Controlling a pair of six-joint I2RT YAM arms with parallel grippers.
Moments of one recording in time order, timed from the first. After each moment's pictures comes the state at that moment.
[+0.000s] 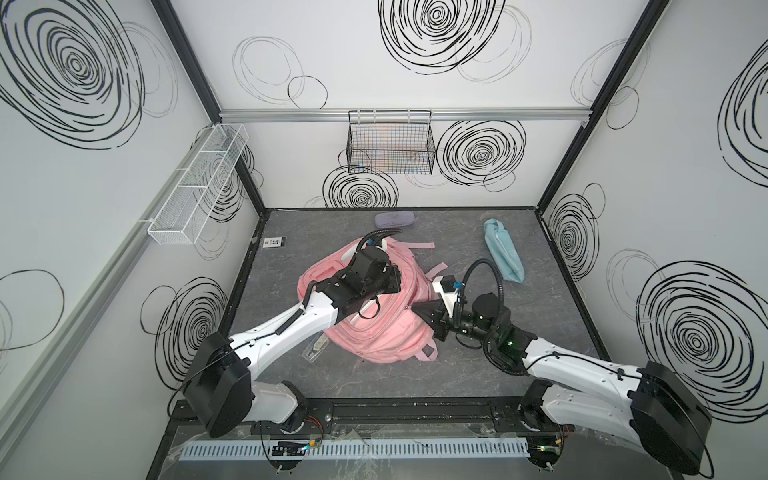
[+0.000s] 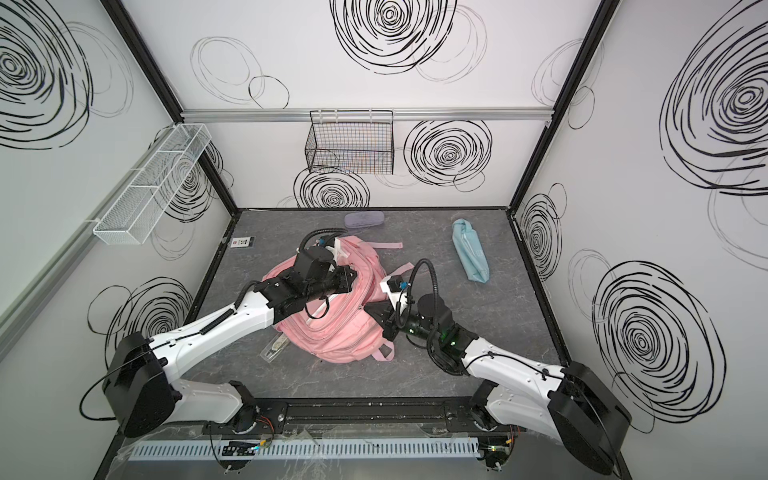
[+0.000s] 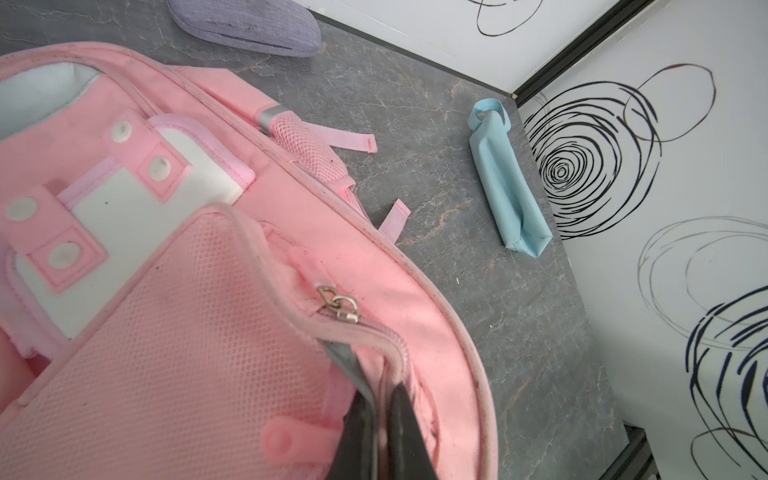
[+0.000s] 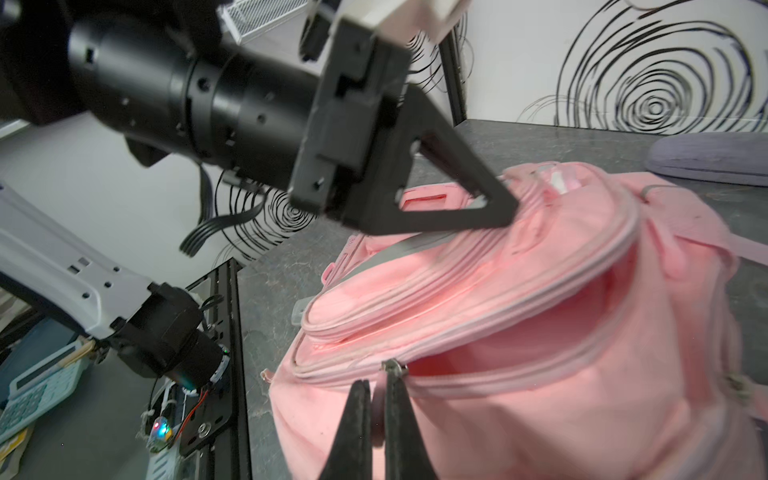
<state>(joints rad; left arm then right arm) -0.66 1.37 1.03 -0.29 -0.03 -0.73 0.86 1.08 0.42 0.50 -0.31 0.31</state>
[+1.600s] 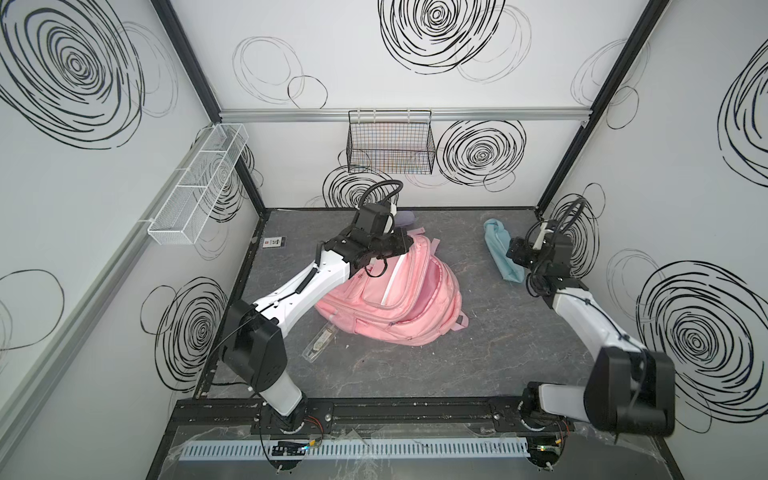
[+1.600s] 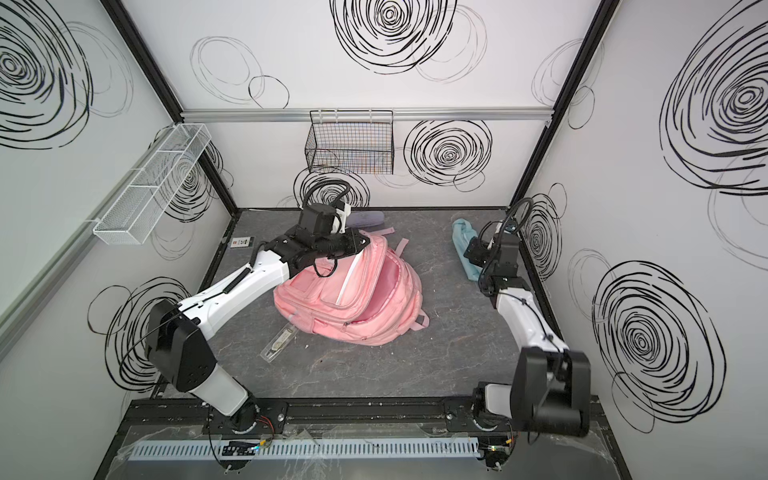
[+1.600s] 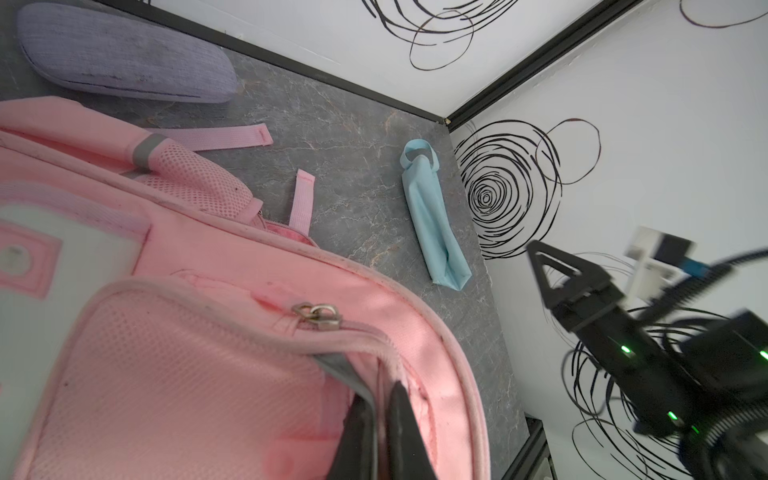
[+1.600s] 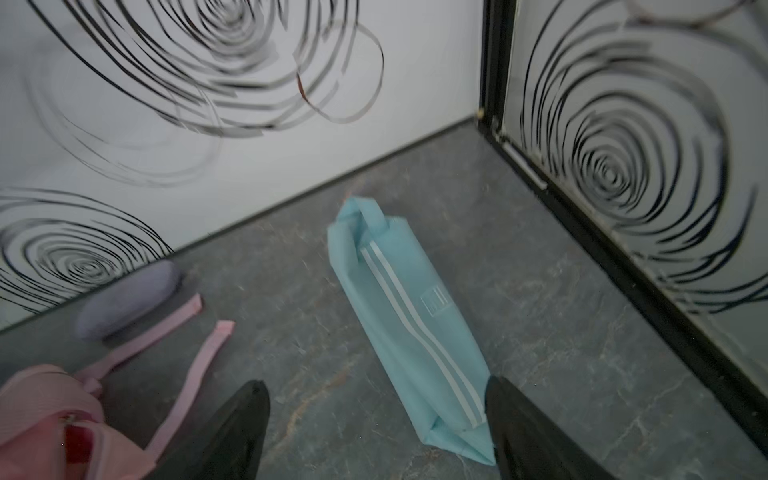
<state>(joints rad) -0.54 1.64 1.44 -0.37 0.28 -0.70 -0.11 1.44 0.89 -0.05 -0.04 0.32</state>
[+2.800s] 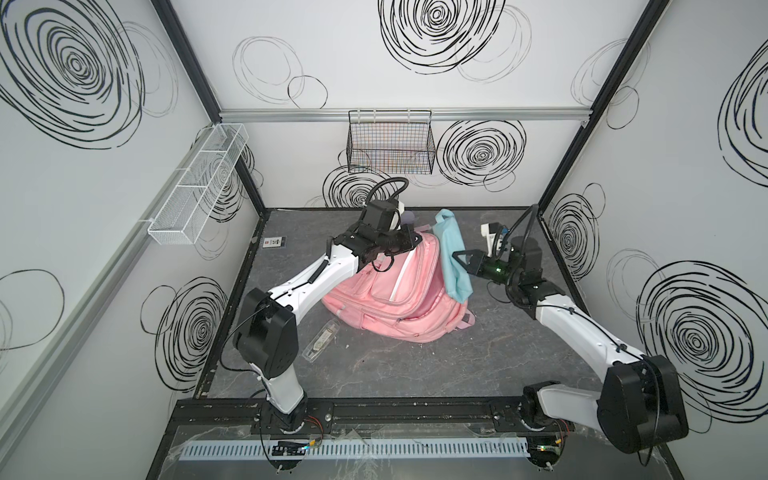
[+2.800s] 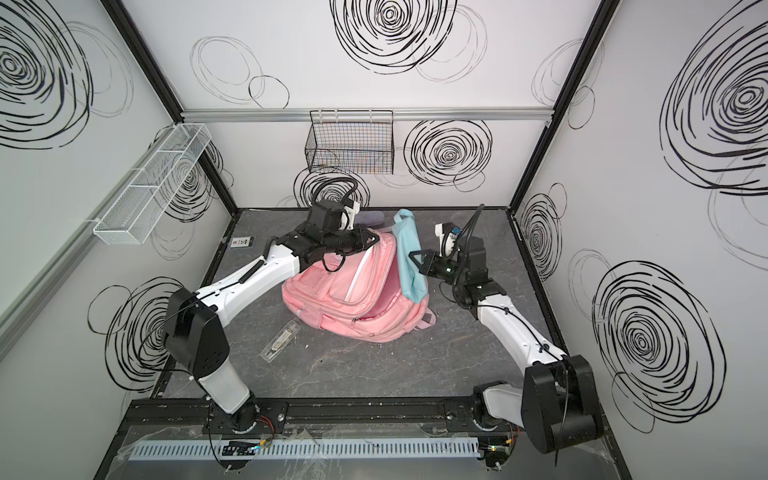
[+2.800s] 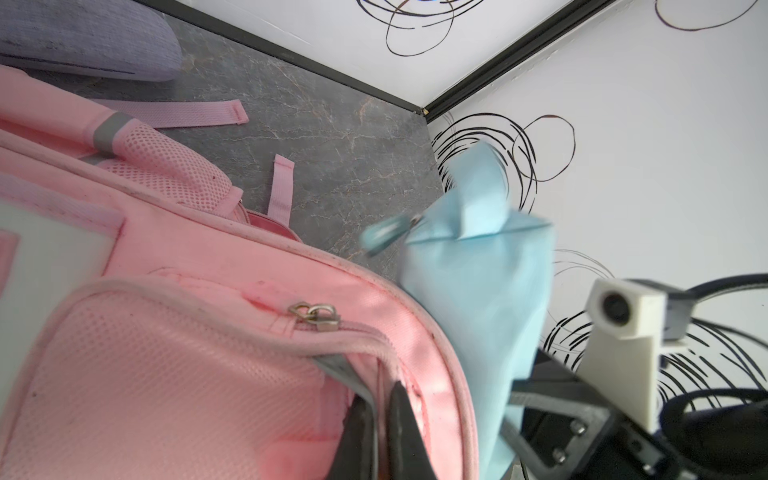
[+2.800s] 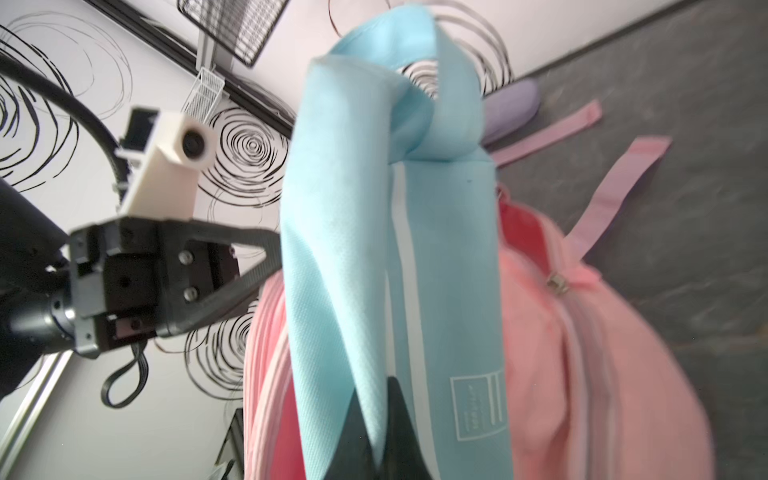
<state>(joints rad) -0.55 1.73 1.50 -0.31 0.35 -0.75 0.23 1.25 0.72 0.16 -0.64 0.77</state>
